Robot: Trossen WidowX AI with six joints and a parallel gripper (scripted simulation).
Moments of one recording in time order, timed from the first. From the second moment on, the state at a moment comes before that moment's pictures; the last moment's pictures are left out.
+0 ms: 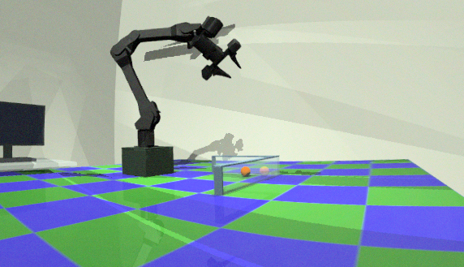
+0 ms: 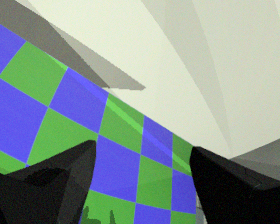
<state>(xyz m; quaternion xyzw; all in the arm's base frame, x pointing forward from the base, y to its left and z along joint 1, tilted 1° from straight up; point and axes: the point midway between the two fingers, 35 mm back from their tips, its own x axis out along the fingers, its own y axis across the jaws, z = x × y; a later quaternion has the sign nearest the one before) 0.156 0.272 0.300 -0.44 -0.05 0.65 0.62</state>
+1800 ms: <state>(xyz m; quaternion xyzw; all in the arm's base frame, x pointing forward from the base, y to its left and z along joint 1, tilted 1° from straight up) 0.311 0.171 -0.024 -0.55 0.44 0.53 0.46</state>
